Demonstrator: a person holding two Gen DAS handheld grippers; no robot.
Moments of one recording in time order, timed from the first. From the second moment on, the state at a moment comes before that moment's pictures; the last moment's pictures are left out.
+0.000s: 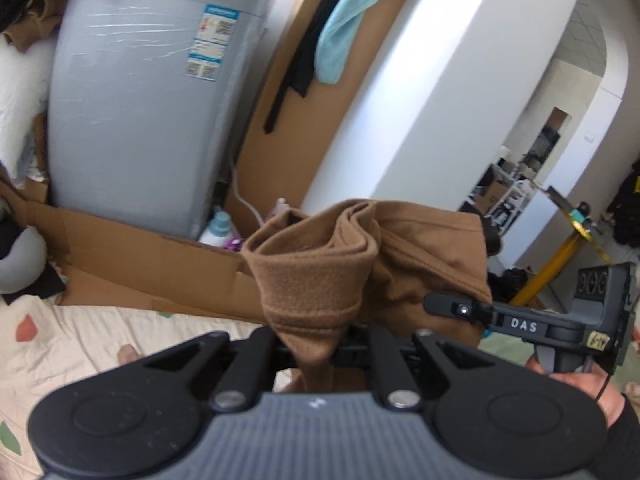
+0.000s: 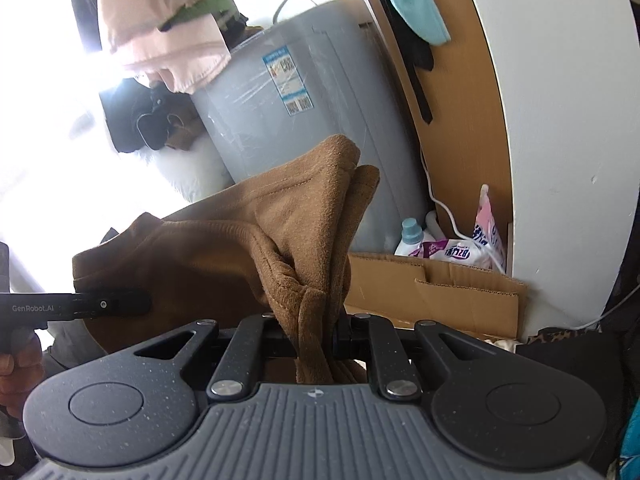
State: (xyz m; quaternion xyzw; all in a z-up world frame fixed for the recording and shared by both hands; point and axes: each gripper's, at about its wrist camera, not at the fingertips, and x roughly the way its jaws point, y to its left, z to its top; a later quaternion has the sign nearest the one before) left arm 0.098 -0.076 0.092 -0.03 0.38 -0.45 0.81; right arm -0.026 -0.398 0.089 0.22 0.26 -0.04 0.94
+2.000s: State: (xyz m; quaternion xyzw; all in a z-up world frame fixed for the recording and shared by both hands) left arm 0.016 -0.308 -0.072 -0.01 0.40 -0.67 0.63; right arm -0.212 -0.557 -0.022 0.23 0.30 -0.26 0.89
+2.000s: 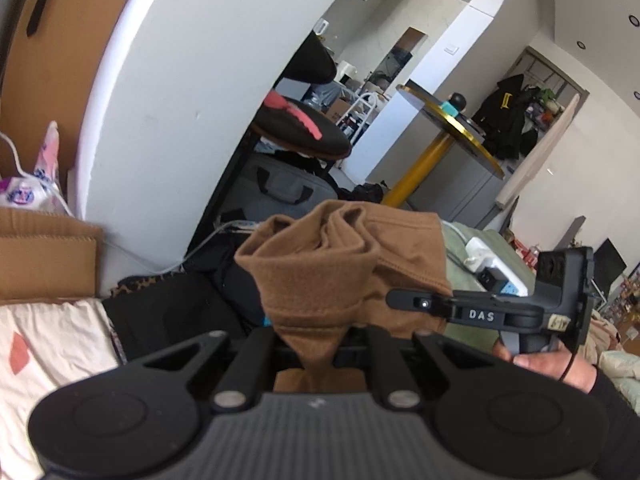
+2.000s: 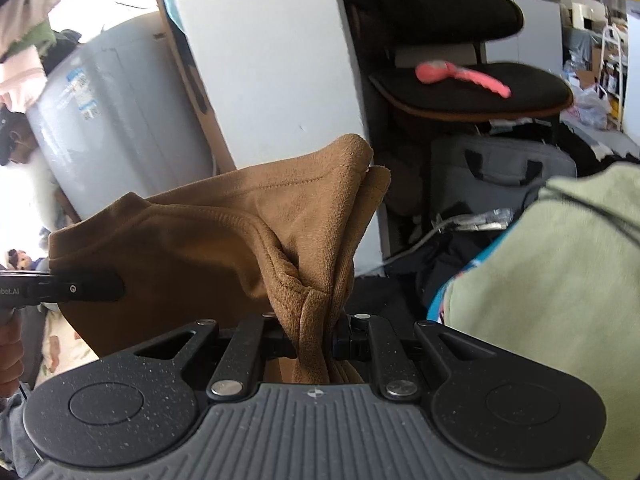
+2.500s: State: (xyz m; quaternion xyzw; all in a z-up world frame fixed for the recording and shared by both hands) left arm 0.035 -0.338 -0.157 -0.01 0.42 -0.68 0.60; right arm -0.194 -0.588 -0.110 0.24 0.33 -0.28 0.87
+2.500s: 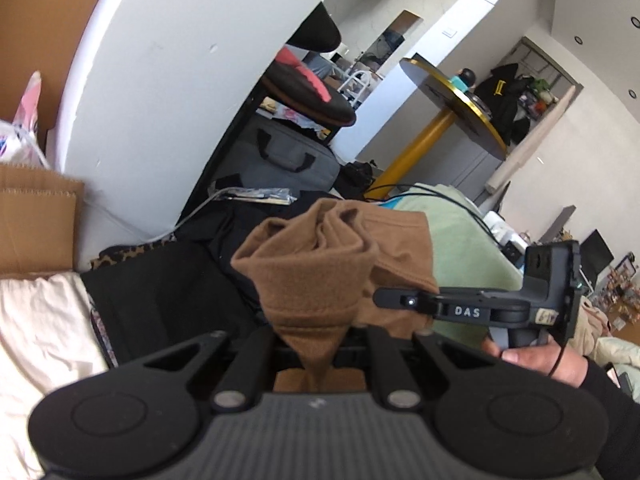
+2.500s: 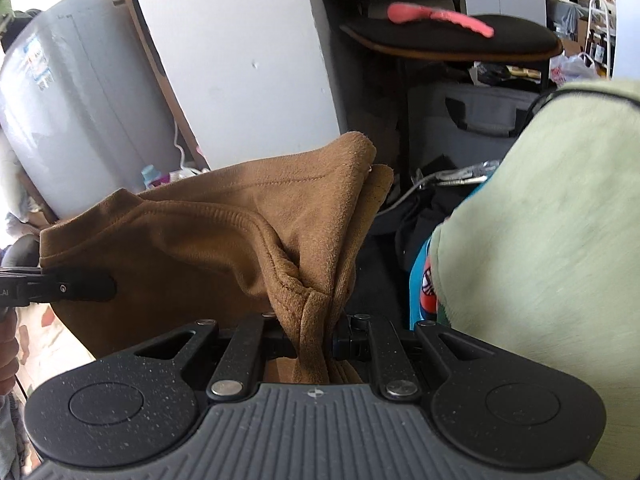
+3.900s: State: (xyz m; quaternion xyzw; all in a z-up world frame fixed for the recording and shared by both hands) left arm 0.141 -0.433 -0.278 0.03 0.40 -0.63 0.67; right arm -0.096 -0.677 -0.230 0.18 0.38 -0.30 0.85
